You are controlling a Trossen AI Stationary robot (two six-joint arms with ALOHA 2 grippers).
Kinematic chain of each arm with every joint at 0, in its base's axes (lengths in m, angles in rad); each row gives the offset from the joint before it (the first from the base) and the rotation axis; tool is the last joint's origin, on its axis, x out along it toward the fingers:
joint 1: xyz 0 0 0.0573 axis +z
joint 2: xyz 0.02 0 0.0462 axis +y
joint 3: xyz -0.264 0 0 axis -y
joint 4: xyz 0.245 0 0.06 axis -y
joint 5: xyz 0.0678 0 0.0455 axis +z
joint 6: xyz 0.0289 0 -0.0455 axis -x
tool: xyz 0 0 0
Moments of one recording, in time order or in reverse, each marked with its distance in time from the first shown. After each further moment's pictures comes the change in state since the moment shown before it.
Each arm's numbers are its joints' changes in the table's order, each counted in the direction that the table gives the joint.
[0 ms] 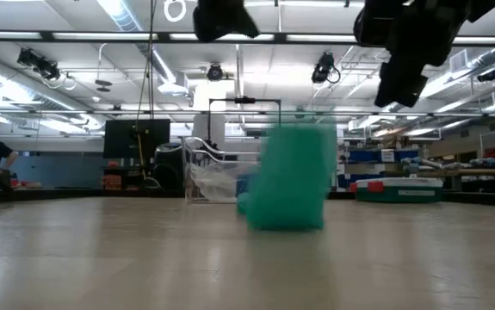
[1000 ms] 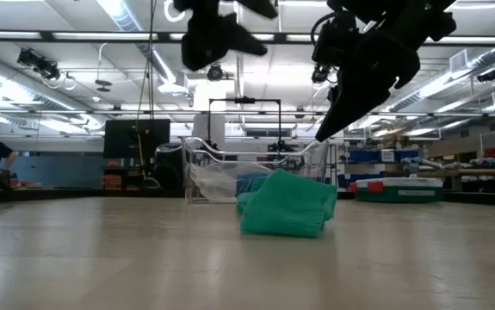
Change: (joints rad) left arm -0.079 -0.096 -0.382 0.509 0.123 0.196; right arm -0.008 0.285 0.075 0.171 -0.239 0.355
